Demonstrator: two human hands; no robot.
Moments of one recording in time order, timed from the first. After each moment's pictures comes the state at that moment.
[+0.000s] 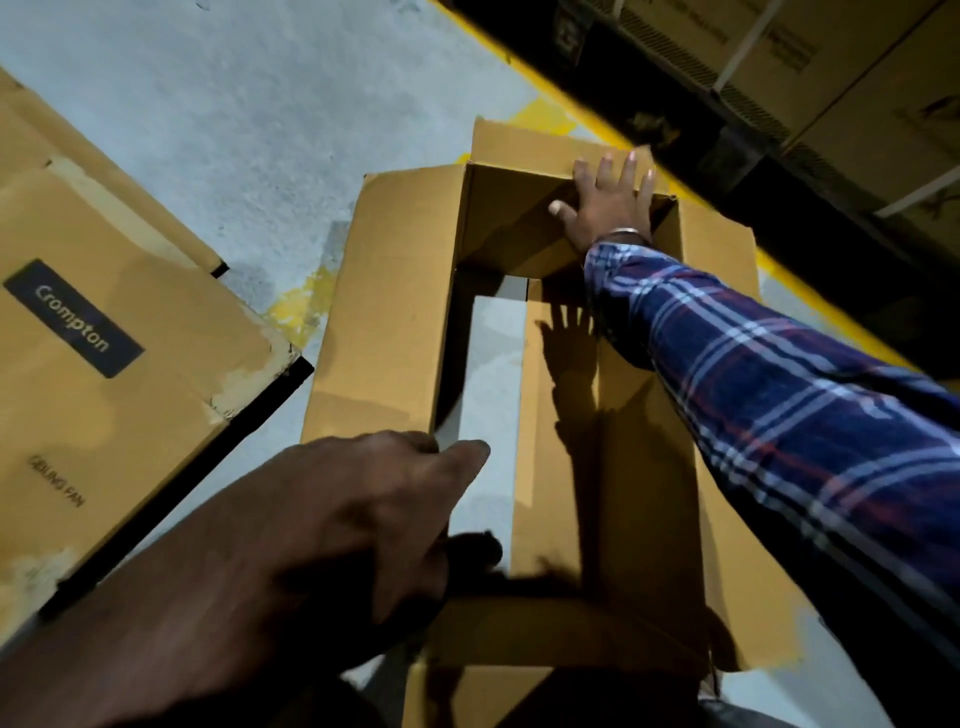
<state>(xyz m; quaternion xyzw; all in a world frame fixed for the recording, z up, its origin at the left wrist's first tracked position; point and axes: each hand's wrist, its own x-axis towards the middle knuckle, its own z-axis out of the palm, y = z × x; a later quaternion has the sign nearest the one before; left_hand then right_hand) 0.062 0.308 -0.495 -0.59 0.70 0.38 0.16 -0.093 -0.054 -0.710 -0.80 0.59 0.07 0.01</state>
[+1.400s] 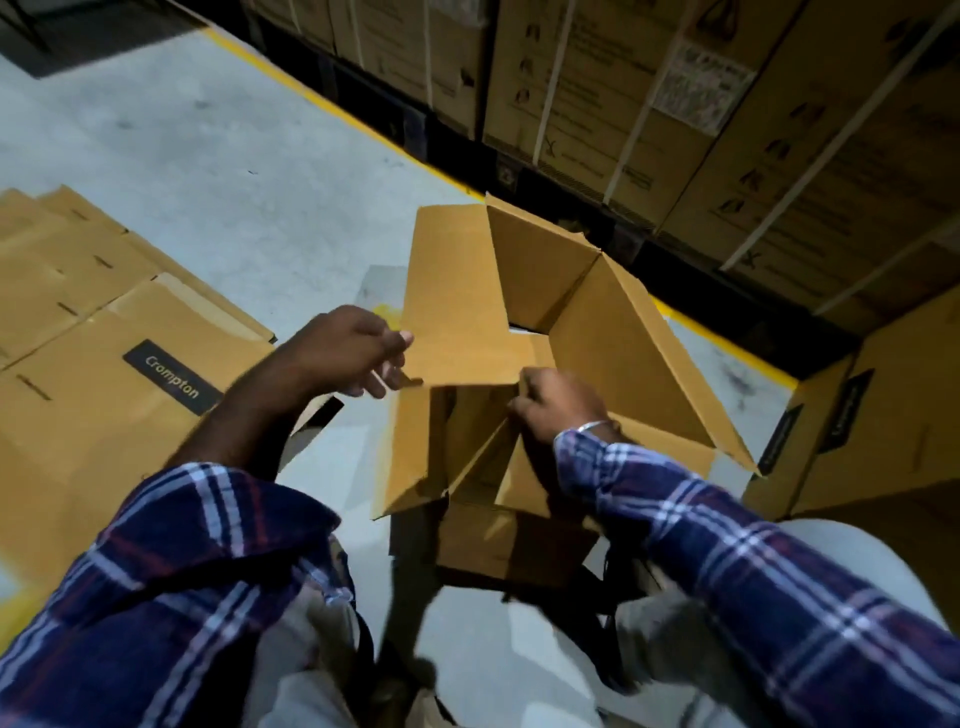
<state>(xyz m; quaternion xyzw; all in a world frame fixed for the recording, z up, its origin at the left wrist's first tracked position) 0.106 0.361 -0.429 -0.72 0.49 0.45 -0.23 -0.147 0.302 -0.501 -0.78 0.58 0.01 0.25</state>
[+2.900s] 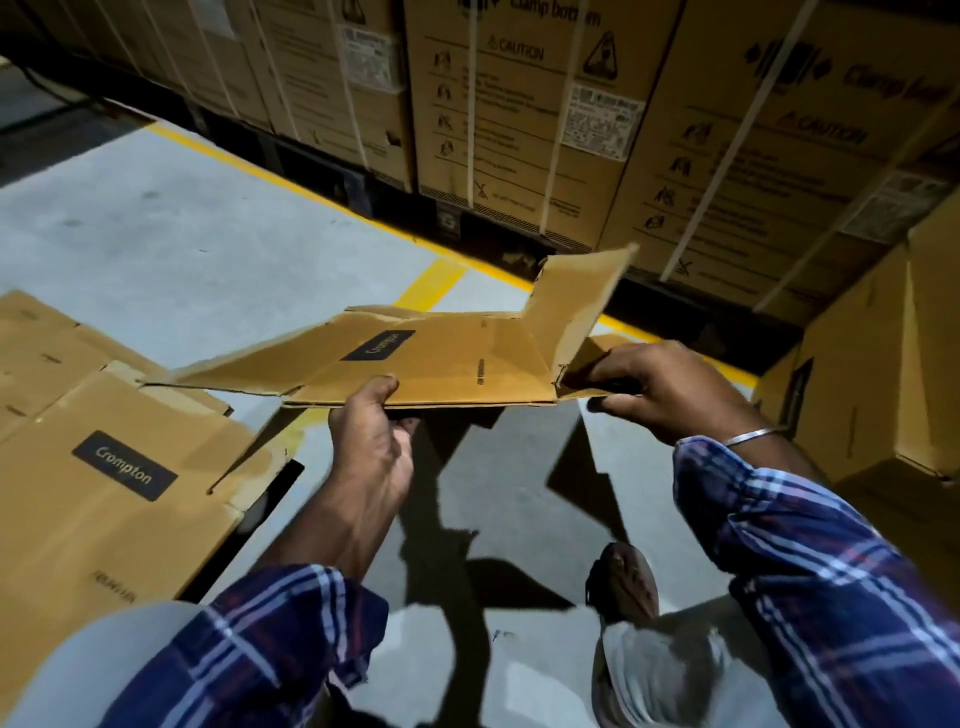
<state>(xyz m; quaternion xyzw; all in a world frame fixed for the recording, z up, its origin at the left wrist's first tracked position) -0.035 0.317 -0.474 -0.50 -0.04 0.53 -0.69 -0.324 0.262 -0.406 -0.87 0.46 -0.10 0.17</state>
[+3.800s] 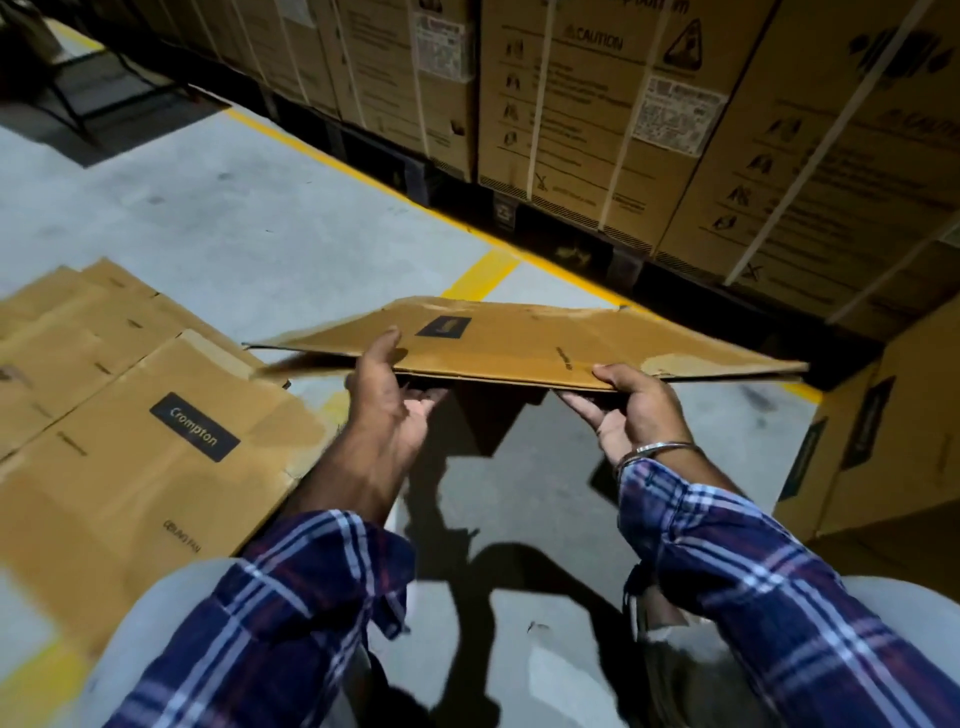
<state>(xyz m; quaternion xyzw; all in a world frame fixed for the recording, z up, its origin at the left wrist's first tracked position) 0.016 0.322 -0.450 -0.49 -0.07 0.54 -0.68 -0.201 0.293 -0.444 -0.12 0.47 -0.53 0.70</state>
